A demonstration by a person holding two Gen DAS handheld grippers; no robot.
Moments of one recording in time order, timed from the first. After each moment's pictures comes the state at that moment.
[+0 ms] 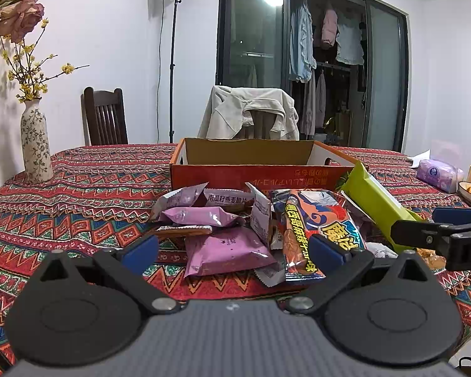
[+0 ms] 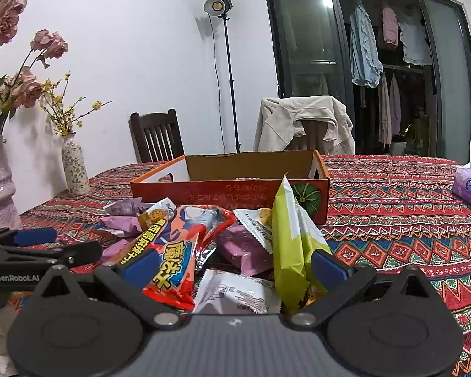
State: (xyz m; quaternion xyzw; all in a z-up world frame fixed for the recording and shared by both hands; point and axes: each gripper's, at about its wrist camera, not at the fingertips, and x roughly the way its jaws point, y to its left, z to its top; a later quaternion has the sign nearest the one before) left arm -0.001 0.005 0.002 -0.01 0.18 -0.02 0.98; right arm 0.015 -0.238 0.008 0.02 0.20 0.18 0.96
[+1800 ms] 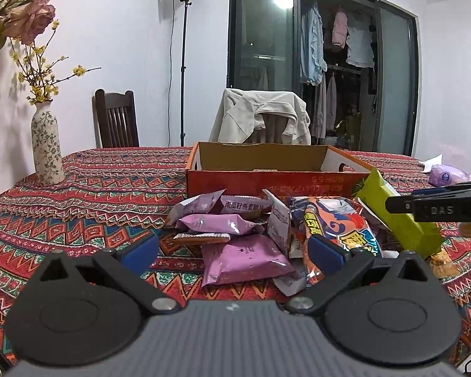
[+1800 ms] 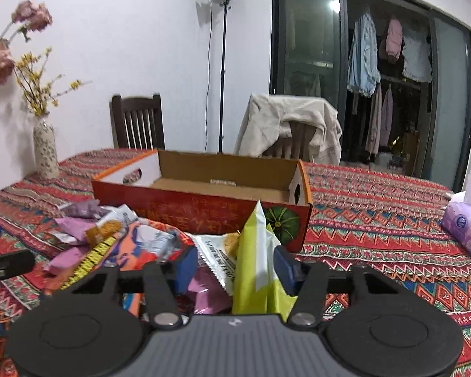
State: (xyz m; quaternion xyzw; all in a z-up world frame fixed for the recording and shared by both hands) left arm 0.004 0.016 0.006 -0.01 0.18 0.01 0.98; right arm 0.085 -0.231 0.018 -0.05 0.23 0.14 0.96
